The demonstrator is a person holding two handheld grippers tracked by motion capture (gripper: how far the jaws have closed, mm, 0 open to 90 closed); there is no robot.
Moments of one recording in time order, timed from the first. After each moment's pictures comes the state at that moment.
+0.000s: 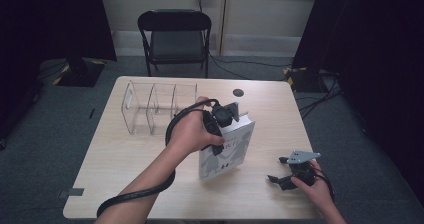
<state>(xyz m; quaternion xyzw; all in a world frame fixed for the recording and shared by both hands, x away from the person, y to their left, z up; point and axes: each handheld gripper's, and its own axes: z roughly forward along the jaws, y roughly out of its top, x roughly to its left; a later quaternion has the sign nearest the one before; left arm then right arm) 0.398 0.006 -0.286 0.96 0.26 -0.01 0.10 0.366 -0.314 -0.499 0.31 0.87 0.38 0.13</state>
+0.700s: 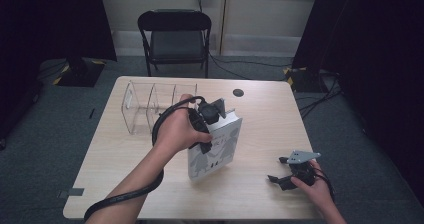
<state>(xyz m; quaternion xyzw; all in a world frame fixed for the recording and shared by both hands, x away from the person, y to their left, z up) 0.399 0.036 -0.282 0.95 0.29 -0.01 0.10 0.366 -0.314 -0.499 0.31 0.87 0.38 0.13</state>
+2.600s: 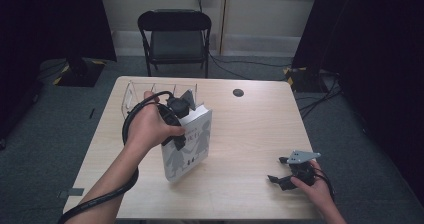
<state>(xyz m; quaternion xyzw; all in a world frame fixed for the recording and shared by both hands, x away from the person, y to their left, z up) 0.404 0.099 -0.275 0.92 0.38 -0.02 0.08 0.366 -0.314 -0.499 0.30 0.87 0.38 0.13</state>
